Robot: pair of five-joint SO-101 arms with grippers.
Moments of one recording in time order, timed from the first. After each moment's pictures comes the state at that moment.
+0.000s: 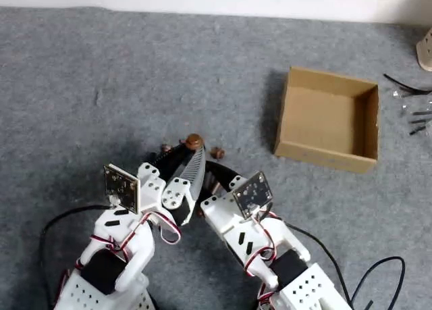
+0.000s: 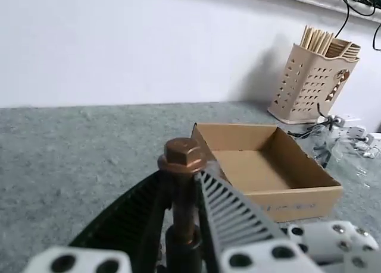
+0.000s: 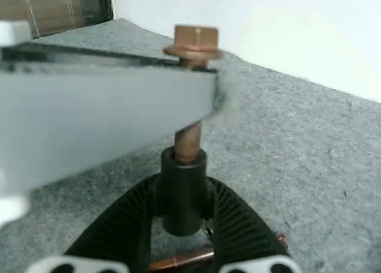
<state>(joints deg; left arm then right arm) 28.0 -103.7 87.3 29.0 17.4 -43.1 -87.3 96.0 9.1 2.7</state>
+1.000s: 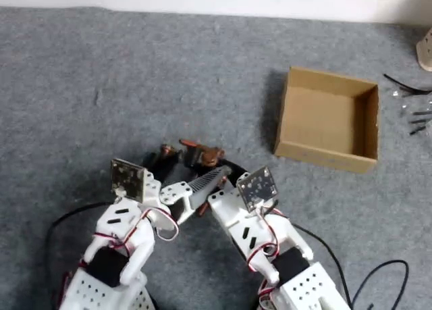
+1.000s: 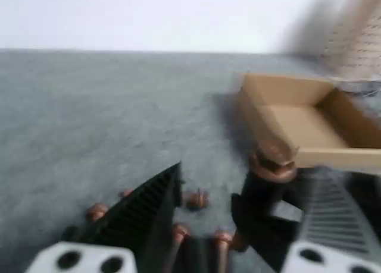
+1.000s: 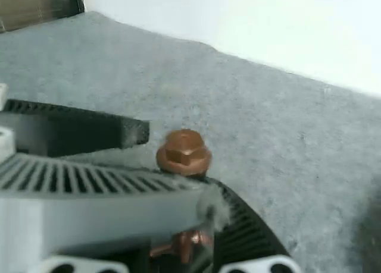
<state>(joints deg) 23.9 -104.4 95.3 33.8 17.6 -38.3 -87.0 96.0 10.0 2.8</state>
